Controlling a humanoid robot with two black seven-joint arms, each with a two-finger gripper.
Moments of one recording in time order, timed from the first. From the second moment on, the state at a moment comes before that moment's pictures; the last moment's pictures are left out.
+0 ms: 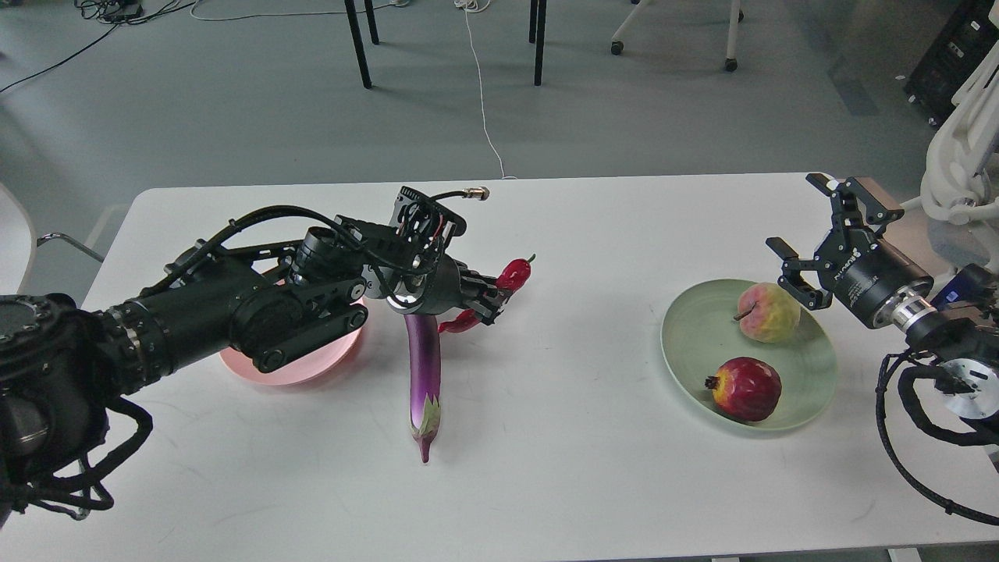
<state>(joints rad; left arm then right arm) -1.11 0.17 -0.13 -0.87 1.63 -0.38 -0.19 0.67 -0.76 0.28 1.04 0.03 0.30 0.49</state>
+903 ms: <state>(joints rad) -0.90 0.72 -0.13 -1.05 1.28 -0.32 -0.11 0.66 -0.75 0.28 1.04 -0.01 0.26 0.49</state>
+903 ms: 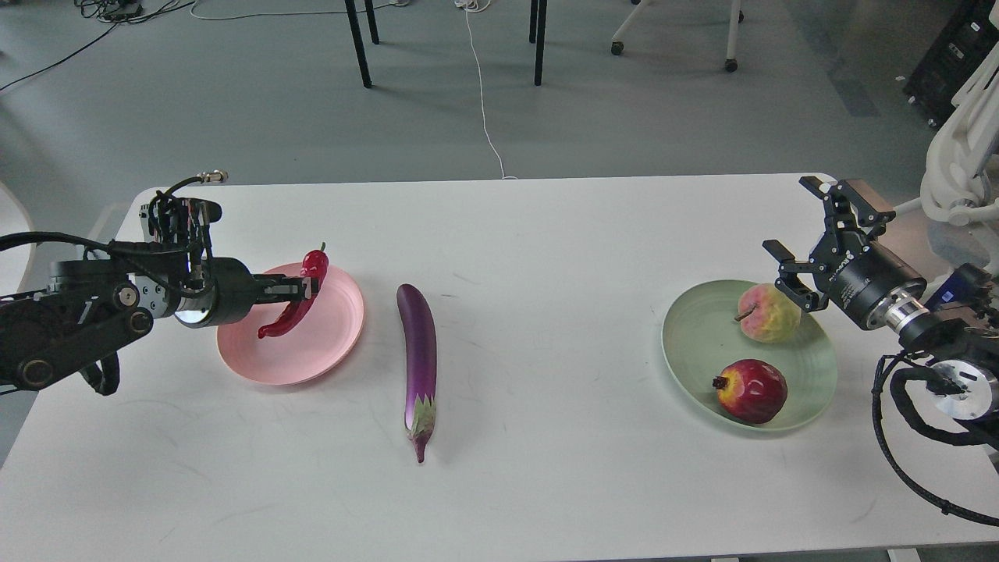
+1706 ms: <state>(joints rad) -0.84 0.66 -0.23 -1.49 1.35 -0.21 0.15 0.66 -0.75 0.28 1.04 -0.01 0.25 0.49</state>
